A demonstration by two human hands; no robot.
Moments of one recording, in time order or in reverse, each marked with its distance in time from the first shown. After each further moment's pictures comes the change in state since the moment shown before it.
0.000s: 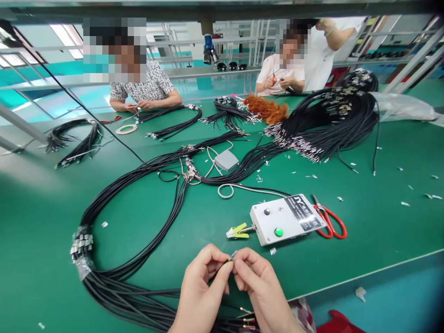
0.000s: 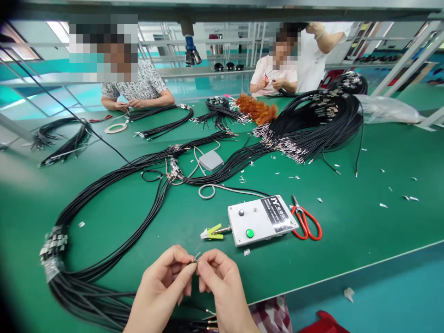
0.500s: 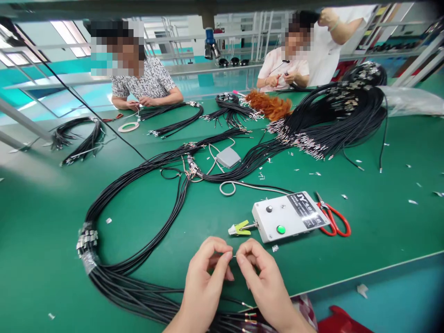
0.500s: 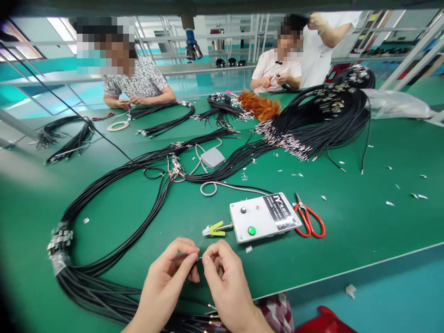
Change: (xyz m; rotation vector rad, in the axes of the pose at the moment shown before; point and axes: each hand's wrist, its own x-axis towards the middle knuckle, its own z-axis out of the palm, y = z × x) left_hand 0.009 -0.009 0.000 -0.037 0.022 0.066; right_hand 0.004 0.000 -0.015 -0.593 -0.039 -0.264
